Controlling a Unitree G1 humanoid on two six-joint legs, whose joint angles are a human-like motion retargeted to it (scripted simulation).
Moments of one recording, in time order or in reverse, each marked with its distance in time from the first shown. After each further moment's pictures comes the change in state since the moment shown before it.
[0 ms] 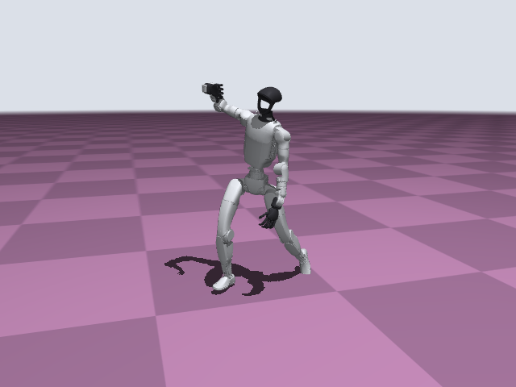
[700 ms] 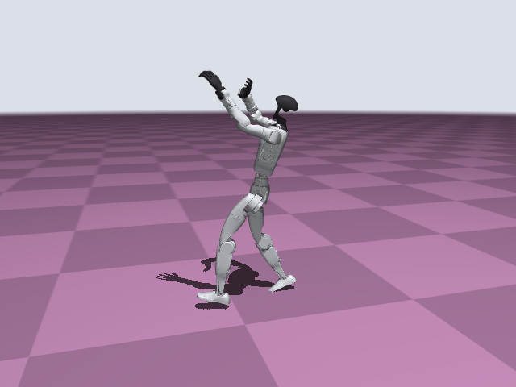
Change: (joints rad) left arm -1.401 0.172 -0.437 -0.608 0.099 0.431 0.146; right arm -0.318 0.649 0.305 -0.013 0.045 0.399 0.208; waist 0.398 0.045 -0.122; left_leg -0.453 -0.246 0.003 -0.069 -0.594 -0.009; right_leg 0.890 0.067 0.409 -0.237 0.158 0.374
